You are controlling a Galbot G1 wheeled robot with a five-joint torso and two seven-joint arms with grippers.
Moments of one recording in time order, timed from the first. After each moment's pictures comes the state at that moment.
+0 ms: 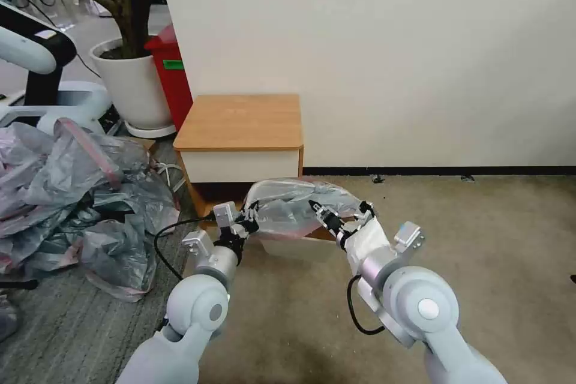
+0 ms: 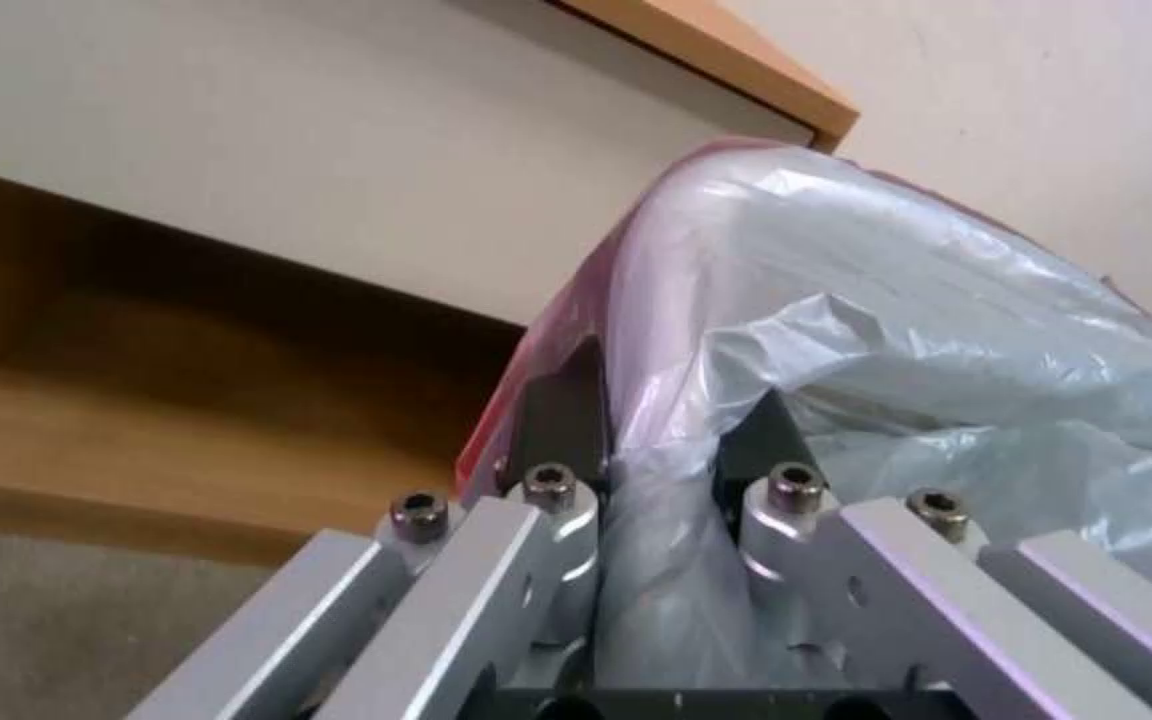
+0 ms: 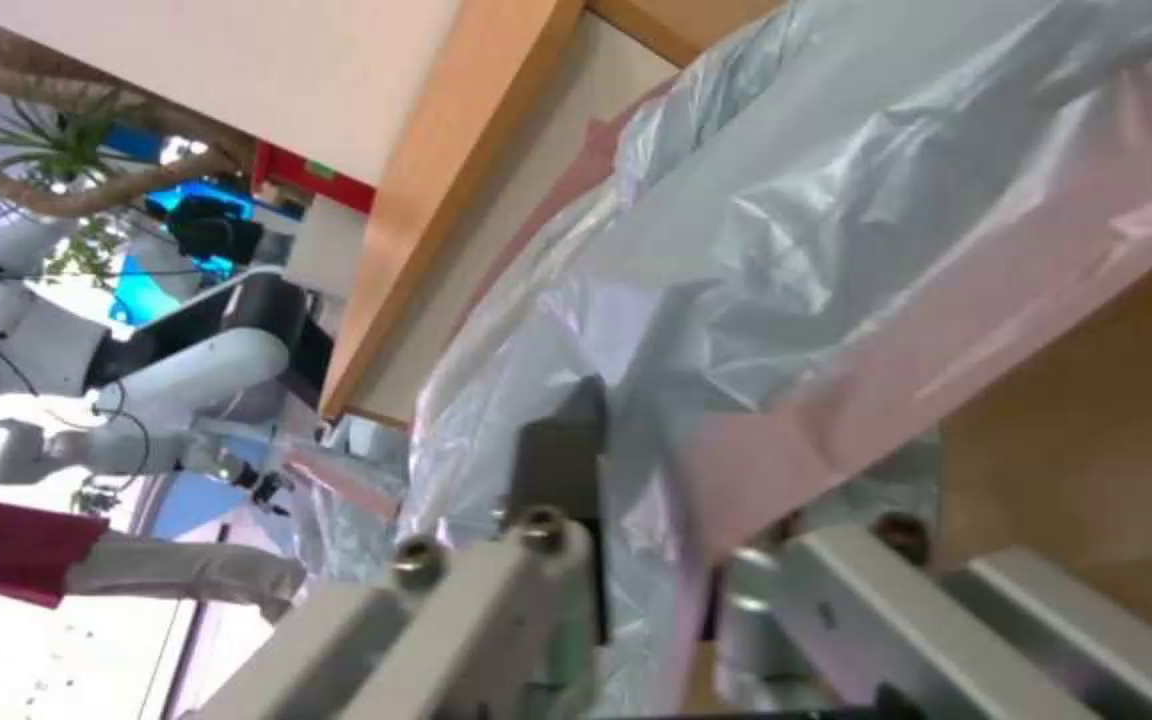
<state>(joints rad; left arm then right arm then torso) 1.26 -1.26 -0.24 -2.03 -0.73 0.26 -0.31 -1.23 1.27 0.18 2.23 1.37 -0.31 0.64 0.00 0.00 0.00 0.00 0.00</state>
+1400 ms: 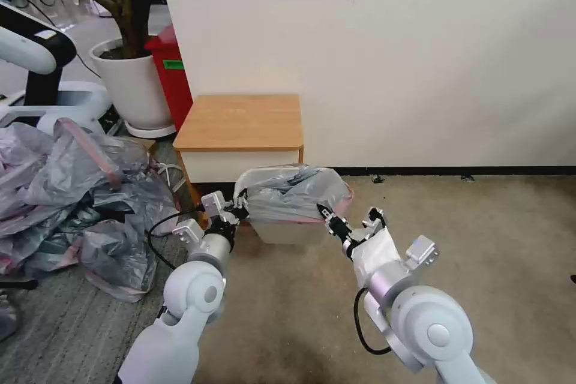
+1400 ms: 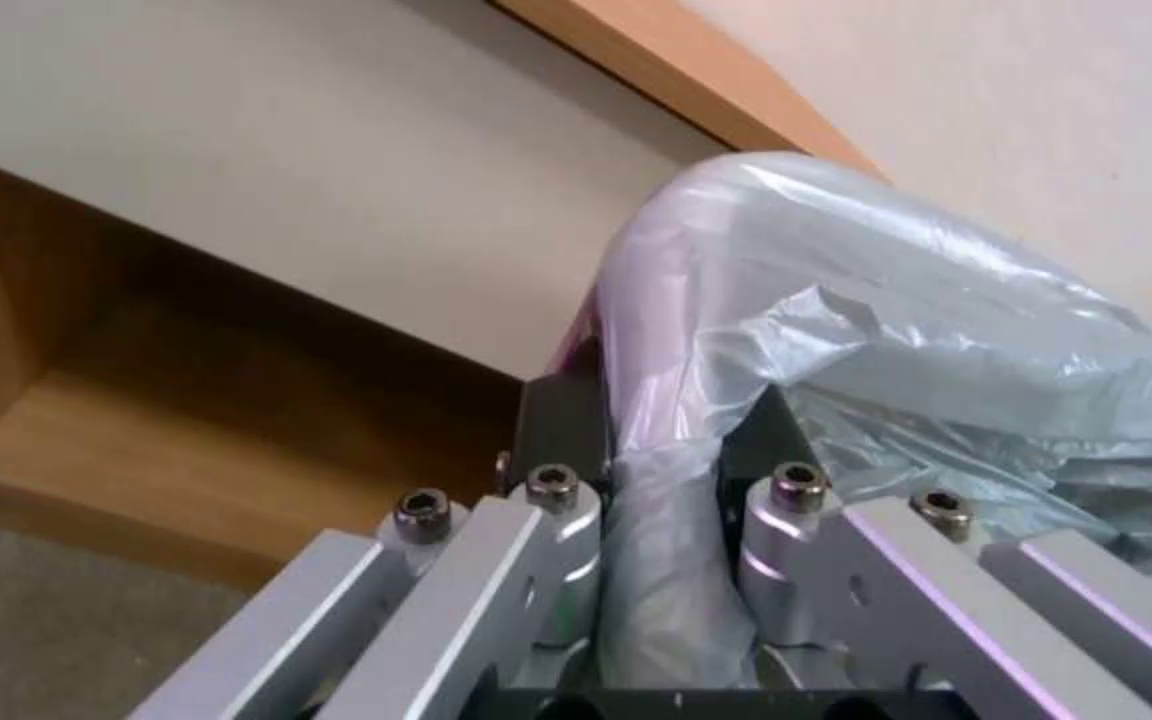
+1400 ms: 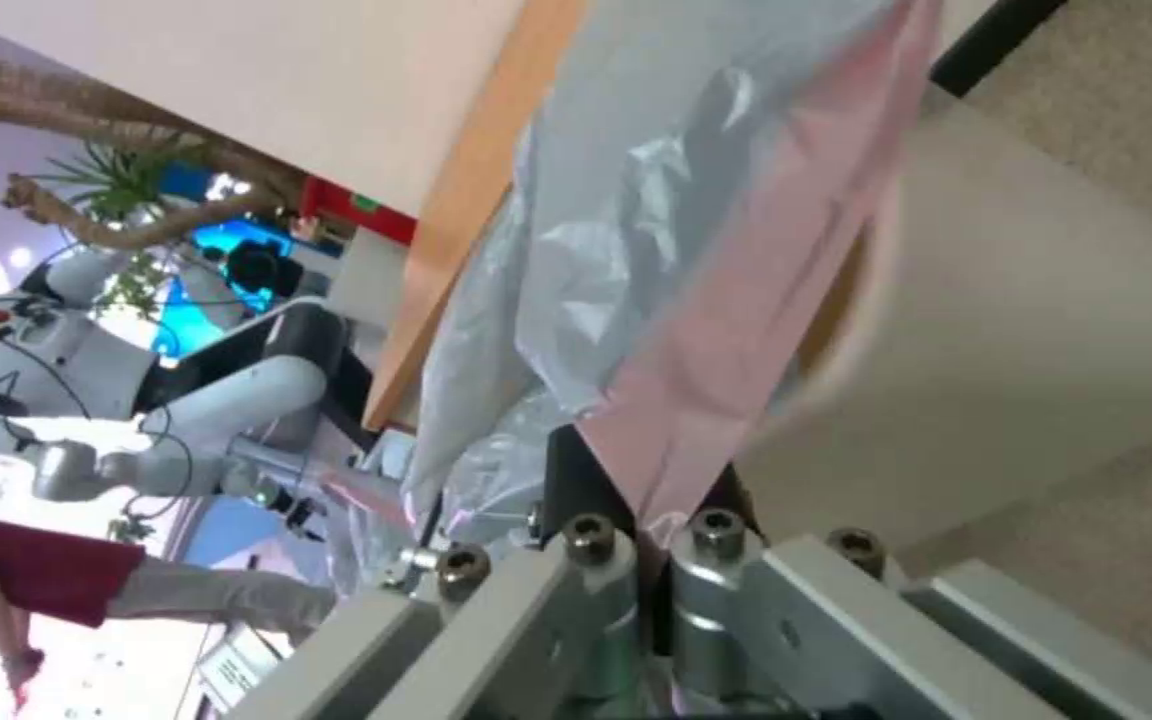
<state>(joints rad) 1.21 -1.31 -0.30 -2.00 -0.81 0.24 -0.37 -1.35 1.28 0.21 2.30 1.29 -0.25 0.56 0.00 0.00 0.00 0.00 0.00</state>
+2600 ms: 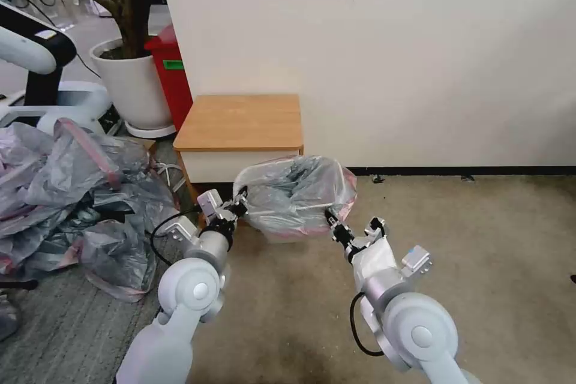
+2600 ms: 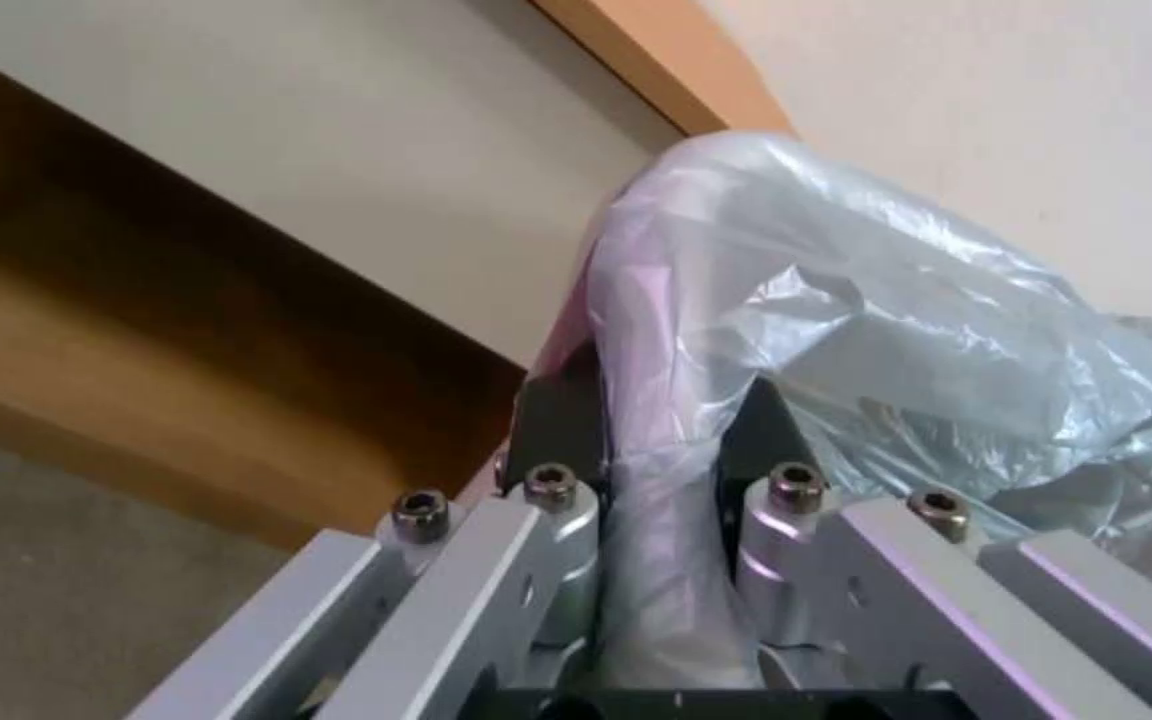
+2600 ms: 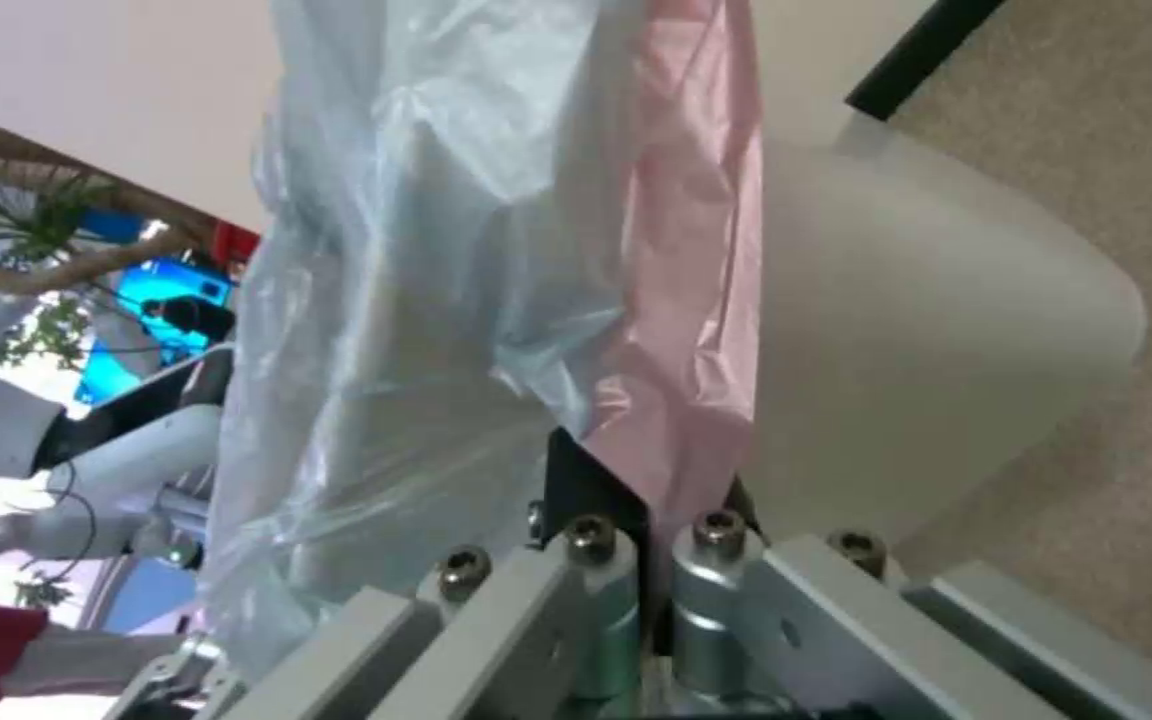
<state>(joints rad) 1.21 -1.31 -0.32 -2.06 -1.01 0.30 -0.43 -1.35 1.29 0.20 2.20 1.21 -0.20 0.53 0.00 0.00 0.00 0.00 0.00</state>
